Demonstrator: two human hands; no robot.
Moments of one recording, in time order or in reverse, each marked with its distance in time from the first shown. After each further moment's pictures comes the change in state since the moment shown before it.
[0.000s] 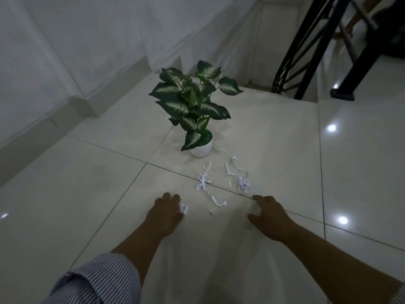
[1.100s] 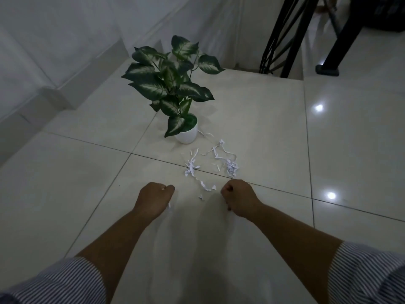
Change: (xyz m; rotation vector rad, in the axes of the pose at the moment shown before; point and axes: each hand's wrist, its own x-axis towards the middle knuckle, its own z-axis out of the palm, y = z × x) left_hand -0.013 0.028 -0.024 -0.569 0.130 -0.194; right_hand 0.020 -0.035 0.031 0.312 0.117 -0.049
